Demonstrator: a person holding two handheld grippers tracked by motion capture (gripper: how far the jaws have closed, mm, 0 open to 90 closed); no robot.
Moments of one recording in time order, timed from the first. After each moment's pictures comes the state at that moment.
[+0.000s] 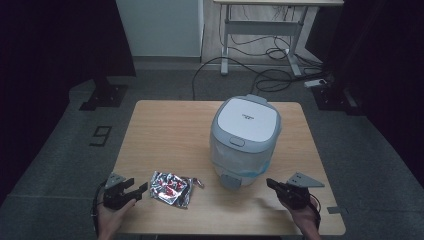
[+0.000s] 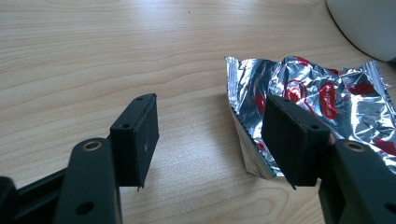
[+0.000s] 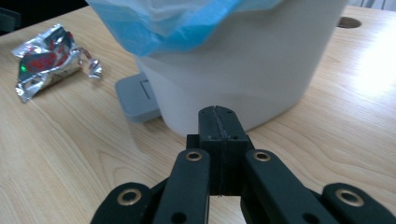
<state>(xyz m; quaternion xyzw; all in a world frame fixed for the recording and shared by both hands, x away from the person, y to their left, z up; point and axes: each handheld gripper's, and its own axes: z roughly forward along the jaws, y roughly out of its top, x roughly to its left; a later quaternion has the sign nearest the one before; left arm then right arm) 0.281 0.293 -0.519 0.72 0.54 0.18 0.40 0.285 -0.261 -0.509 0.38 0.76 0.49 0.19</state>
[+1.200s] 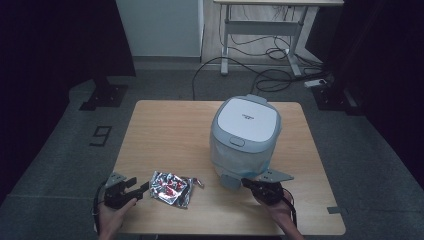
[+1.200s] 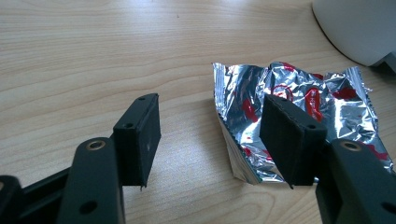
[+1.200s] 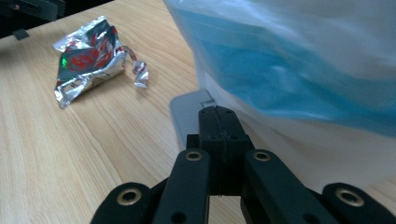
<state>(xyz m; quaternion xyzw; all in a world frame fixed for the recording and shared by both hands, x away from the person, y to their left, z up) 0.283 0.291 -0.517 0.72 0.53 0.17 0.42 0.304 -0.192 -0.514 0.33 0.79 0.49 0.15</state>
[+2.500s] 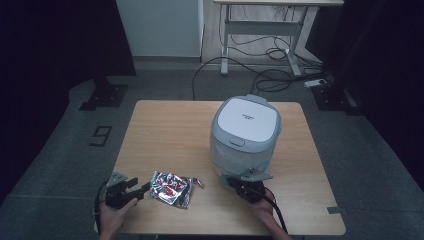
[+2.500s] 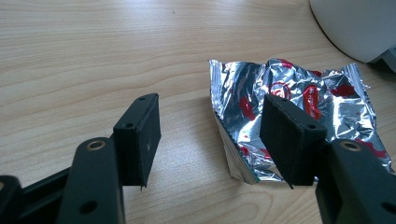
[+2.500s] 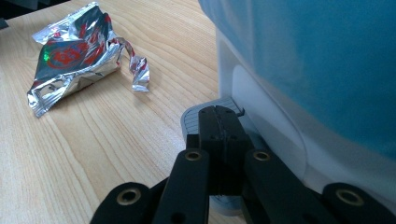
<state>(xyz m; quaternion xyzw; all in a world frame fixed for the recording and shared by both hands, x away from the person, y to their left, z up) 0.284 0.289 -0.519 0.72 0.53 0.16 0.42 0.320 -0.148 -0.542 0.33 0.80 0.48 0.15</state>
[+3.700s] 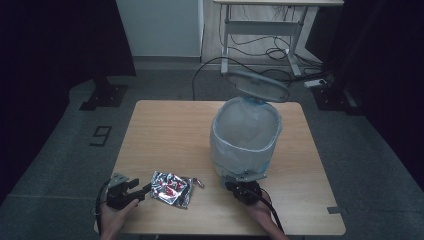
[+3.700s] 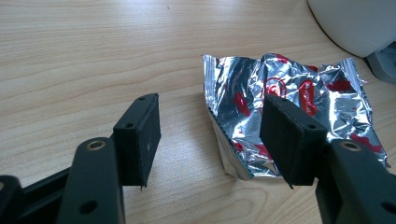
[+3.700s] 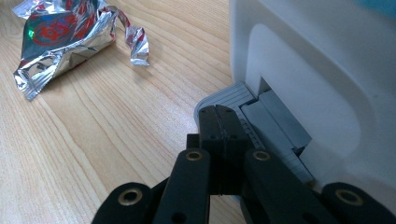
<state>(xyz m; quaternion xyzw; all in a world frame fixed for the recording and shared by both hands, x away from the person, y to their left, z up) 0.283 0.285 -0.519 0.73 0.53 0.16 0.41 0.319 -0.137 -0.548 0.36 0.81 0.44 0.13</state>
